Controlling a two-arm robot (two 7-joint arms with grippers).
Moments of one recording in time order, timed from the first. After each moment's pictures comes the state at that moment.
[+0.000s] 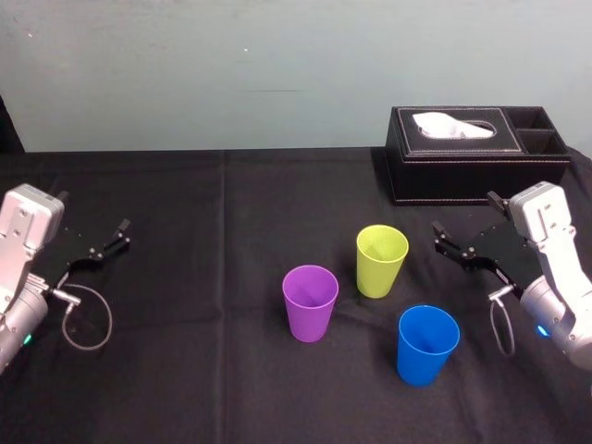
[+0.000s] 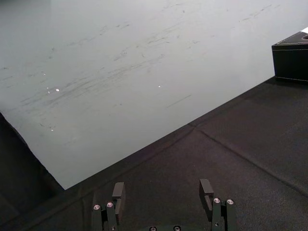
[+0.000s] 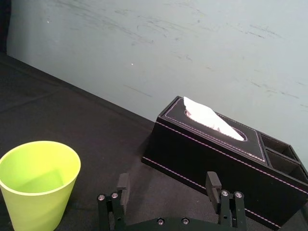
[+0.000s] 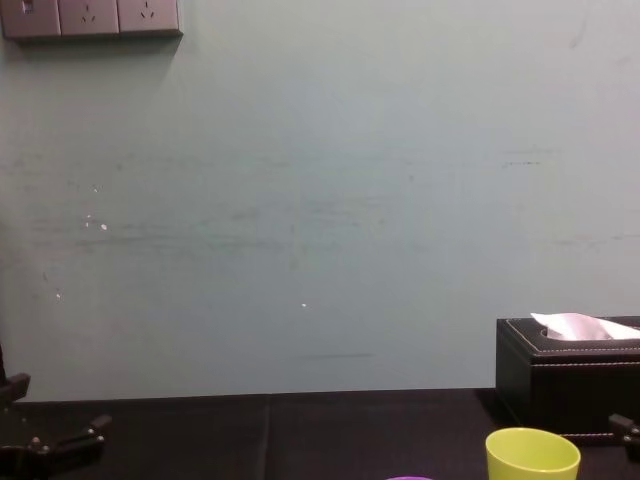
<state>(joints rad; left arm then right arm) -0.20 0.60 0.45 -1.41 -0.25 -0.12 0.03 0.20 0.60 -0.45 -1.41 0.25 -0.12 -0.03</state>
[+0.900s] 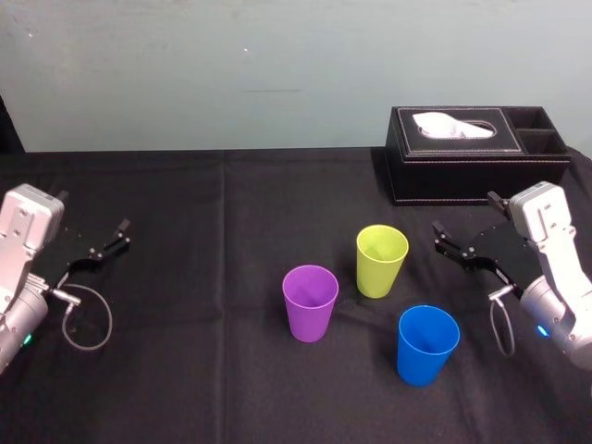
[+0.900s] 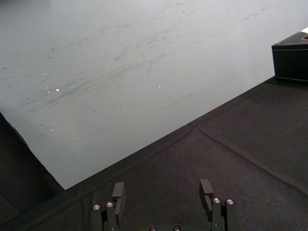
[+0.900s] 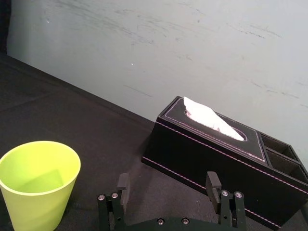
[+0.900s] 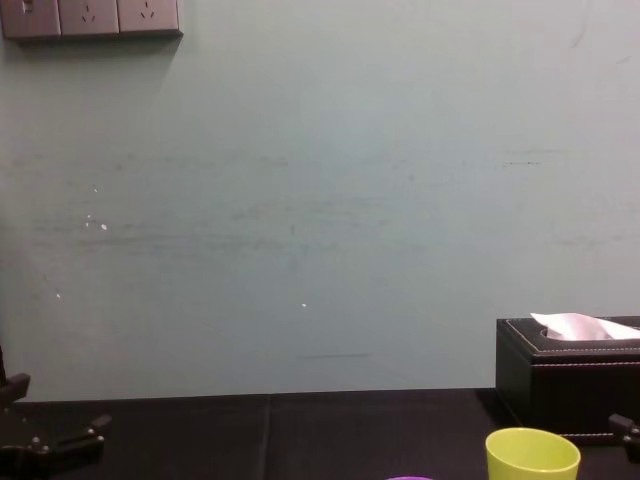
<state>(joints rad) -0.20 0.60 0.45 -1.41 -0.25 -0.12 0.03 0.20 0.60 -0.45 -1.41 0.25 -0.12 -0.03</state>
